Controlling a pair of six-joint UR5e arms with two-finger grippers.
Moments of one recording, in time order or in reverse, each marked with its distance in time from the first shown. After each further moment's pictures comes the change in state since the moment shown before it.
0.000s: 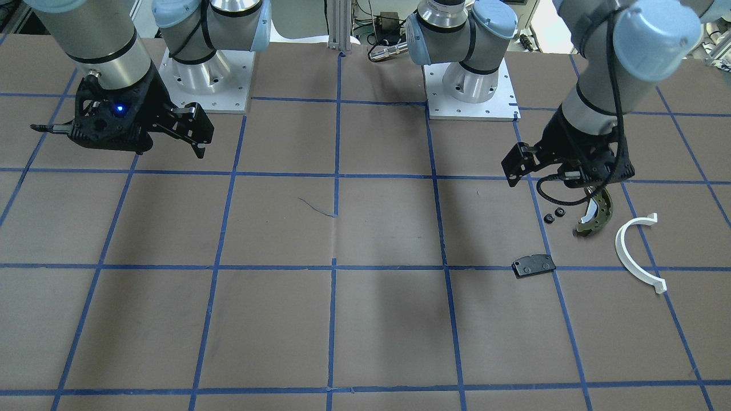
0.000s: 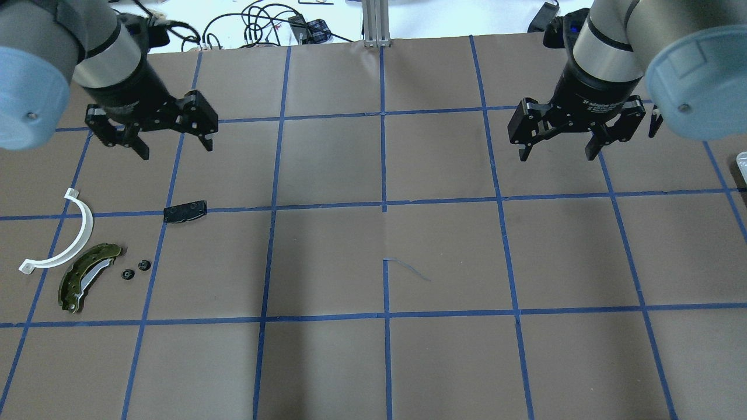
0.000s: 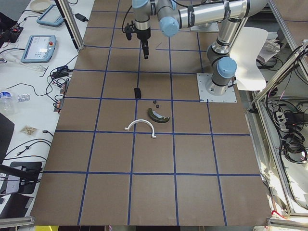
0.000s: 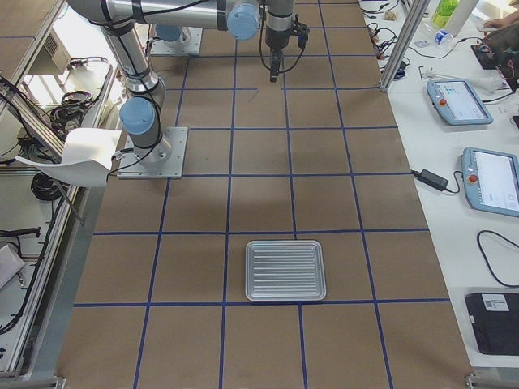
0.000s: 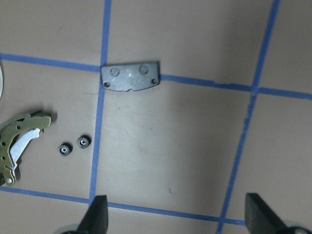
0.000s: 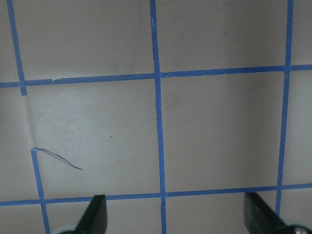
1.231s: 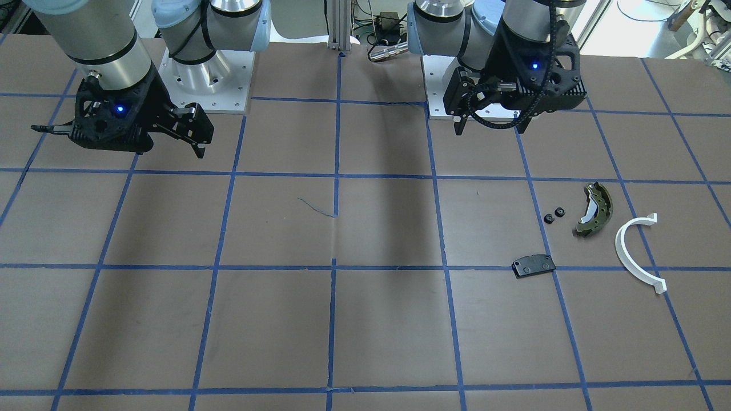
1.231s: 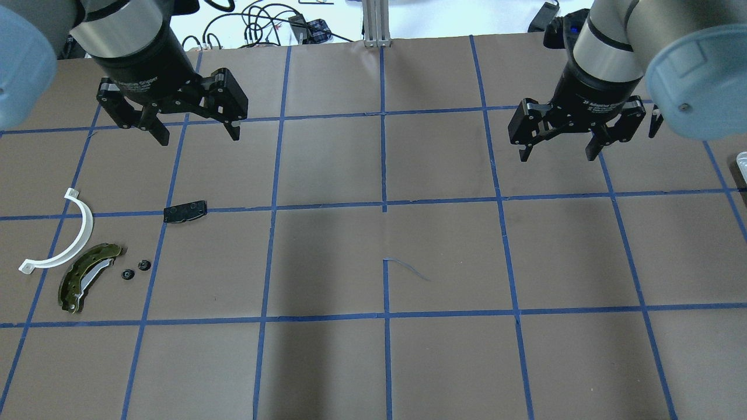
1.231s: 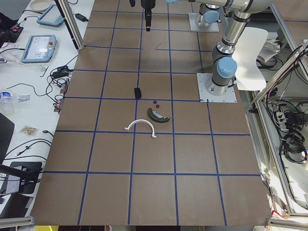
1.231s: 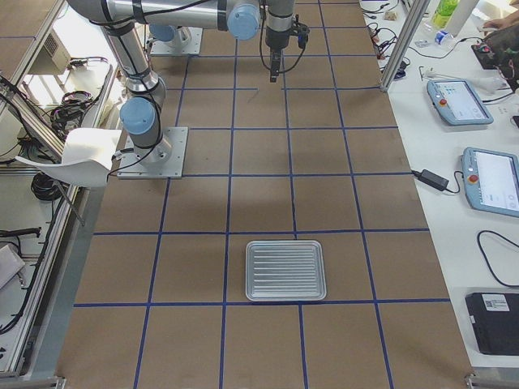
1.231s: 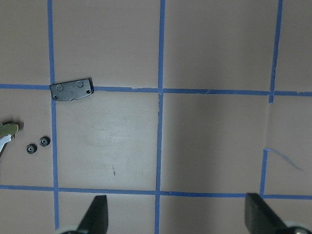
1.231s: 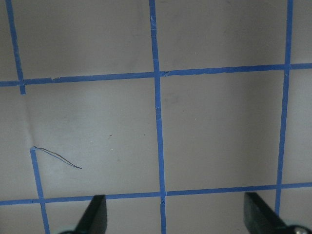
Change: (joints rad) left arm -0.070 0.029 0.071 -0.126 -0.021 0.012; right arm -0.001 0.000 0.000 0.002 -0.001 0.000
